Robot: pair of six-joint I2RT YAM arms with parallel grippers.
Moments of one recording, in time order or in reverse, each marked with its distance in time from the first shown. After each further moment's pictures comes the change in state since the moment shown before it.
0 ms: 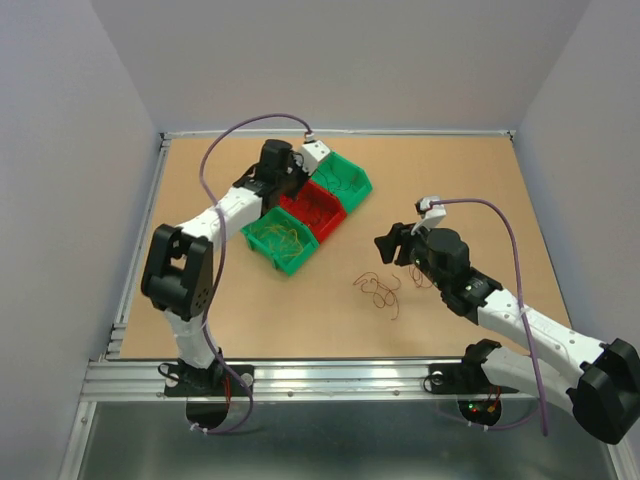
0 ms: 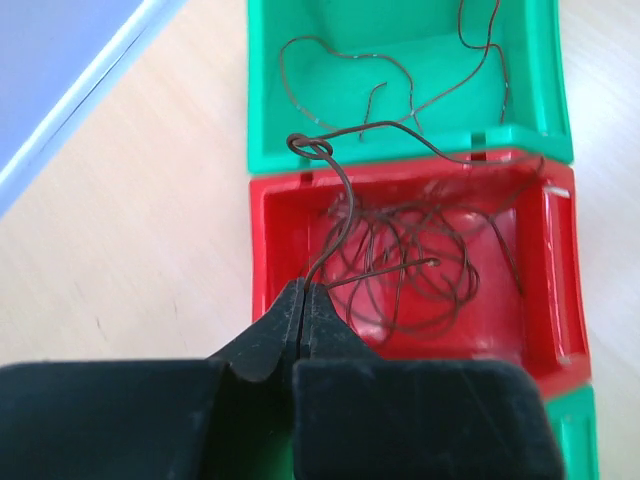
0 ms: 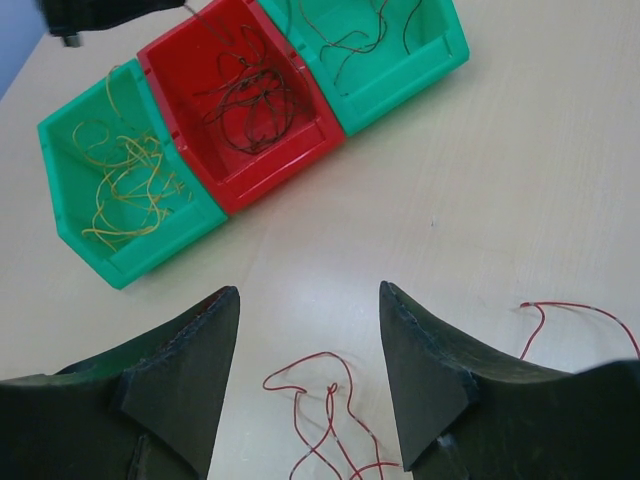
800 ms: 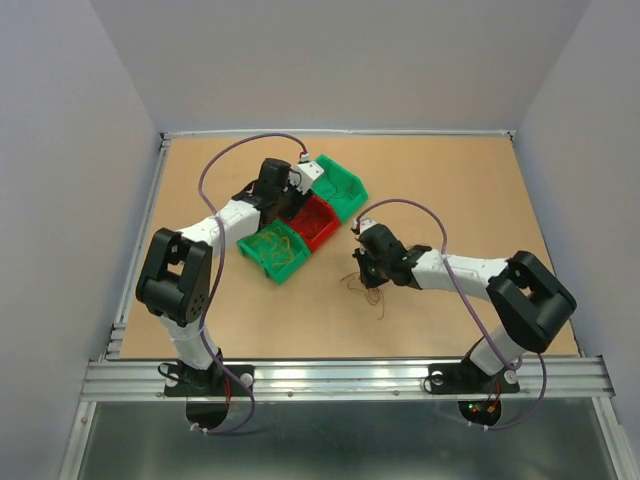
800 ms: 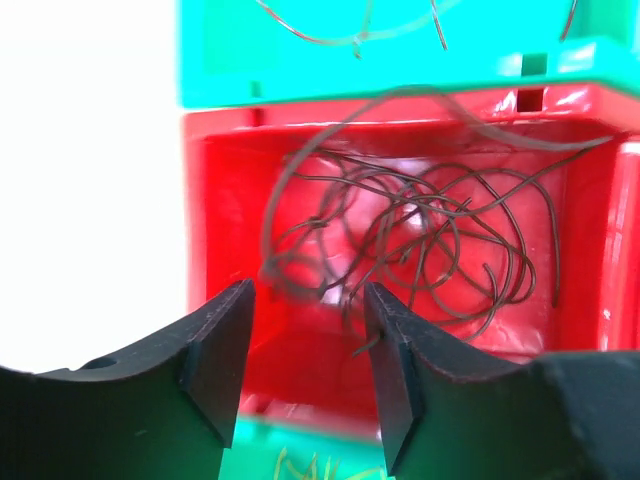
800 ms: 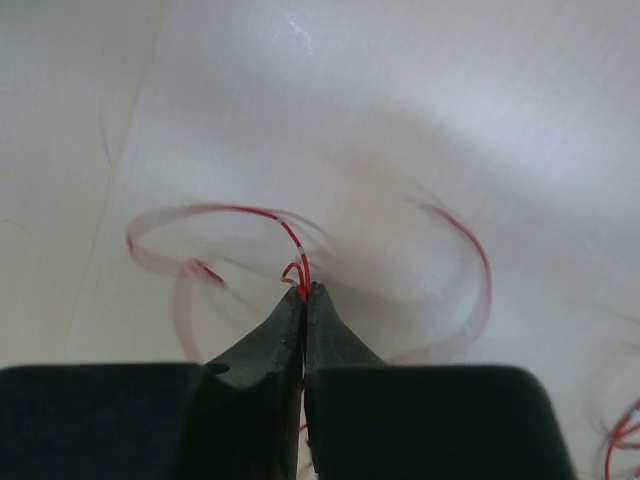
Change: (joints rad) left arm -0.042 0.057 -0.077 -0.040 -0.137 0.015; right arm 0.104 0.593 0.251 -0.332 -0.124 -0.055
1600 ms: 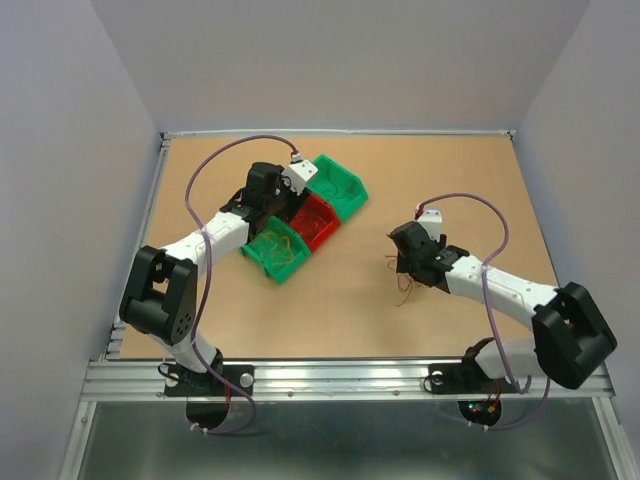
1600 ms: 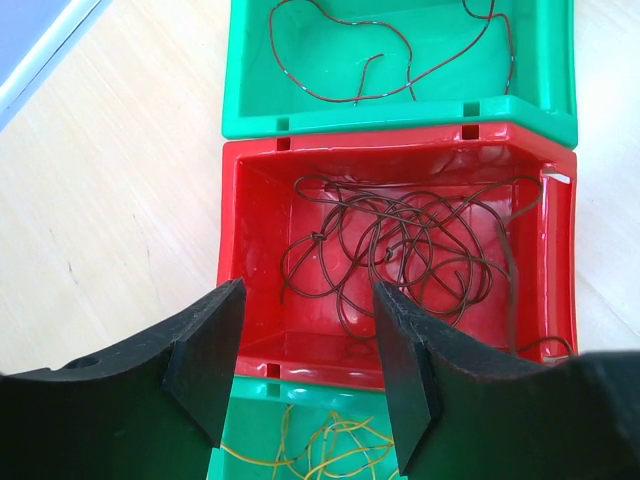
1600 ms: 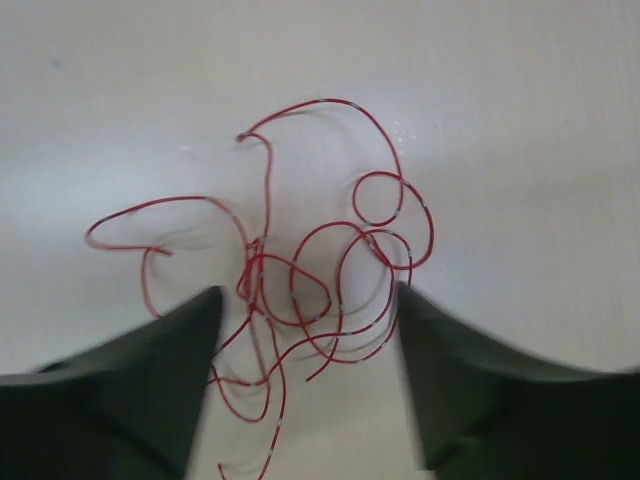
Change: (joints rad) left arm 0.019 -0.175 -0.143 0.143 0.087 -0.032; right arm -0.091 -0.280 -0.066 -0.237 0.553 0.274
